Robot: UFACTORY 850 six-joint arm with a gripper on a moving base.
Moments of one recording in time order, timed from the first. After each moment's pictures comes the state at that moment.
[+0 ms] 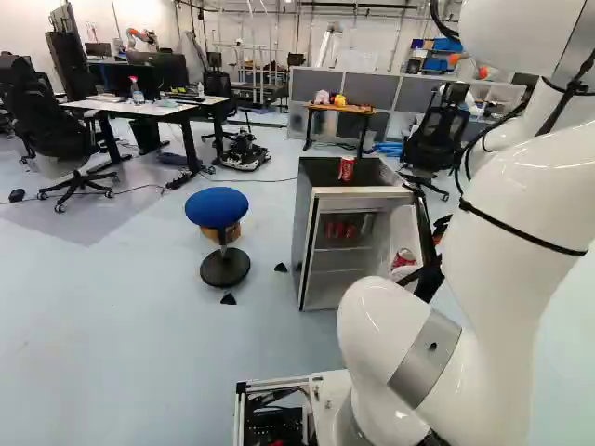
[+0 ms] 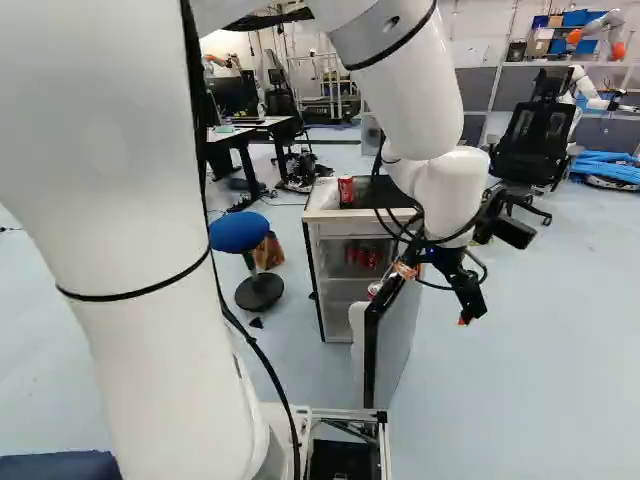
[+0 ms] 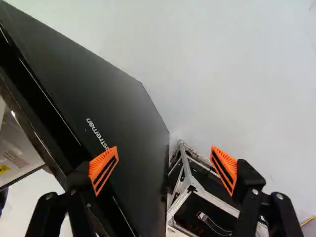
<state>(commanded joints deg) -53.6 -8.9 -46.5 5.8 -26.1 0.0</state>
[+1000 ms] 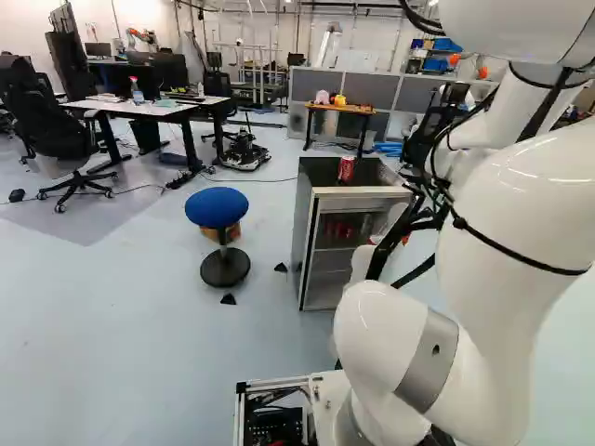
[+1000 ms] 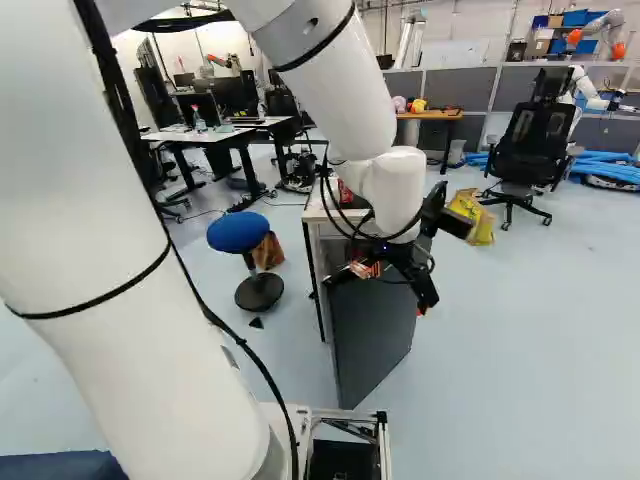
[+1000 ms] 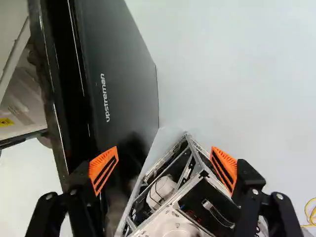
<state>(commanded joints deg) -43.9 -1.4 -38.2 5.8 -26.1 0.0</state>
